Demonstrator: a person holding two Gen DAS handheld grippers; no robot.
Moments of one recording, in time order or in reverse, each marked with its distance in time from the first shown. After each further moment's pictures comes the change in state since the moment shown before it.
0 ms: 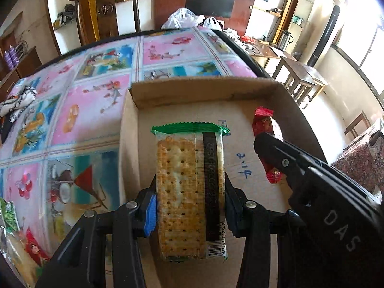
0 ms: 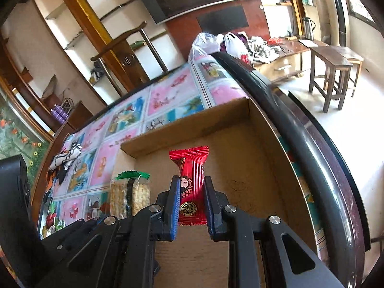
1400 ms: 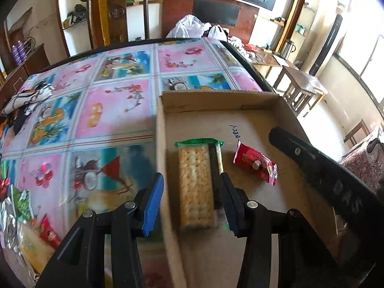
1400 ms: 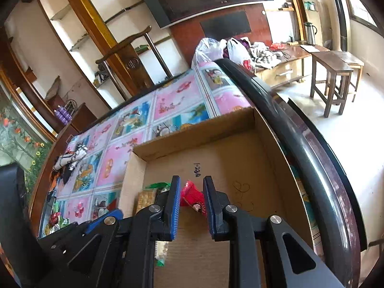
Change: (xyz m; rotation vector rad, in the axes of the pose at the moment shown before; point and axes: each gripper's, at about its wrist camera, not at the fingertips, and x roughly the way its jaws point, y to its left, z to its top) left arm -0.046 0.024 -0.010 -0.044 -0.053 0.000; right arm -0.026 0.012 -0.002 -0.021 -0.059 0.019
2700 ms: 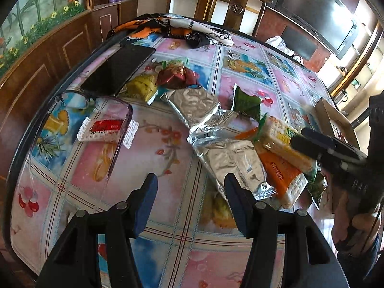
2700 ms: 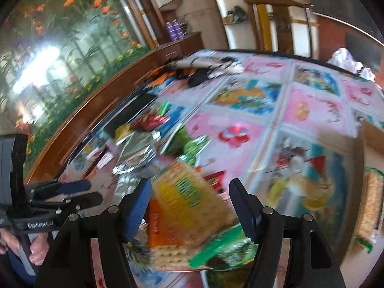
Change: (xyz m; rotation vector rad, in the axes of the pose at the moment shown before) left arm -0.132 0.285 -0.175 -0.392 0.000 0.161; right arm 0.053 0.245 -0.140 -0.629 0.284 0.419
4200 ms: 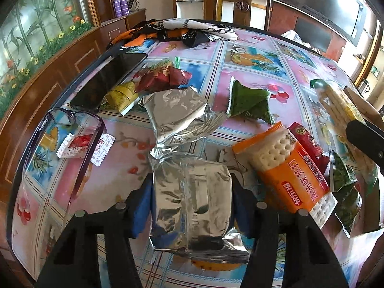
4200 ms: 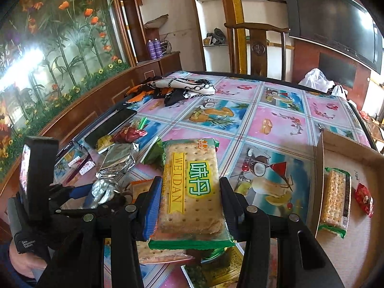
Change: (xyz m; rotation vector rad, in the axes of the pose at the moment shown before) left arm 0.047 -0.047 0.004 0.069 -0.066 0.194; right arm -0.038 0.003 -0.012 0.025 -0.154 -0.199
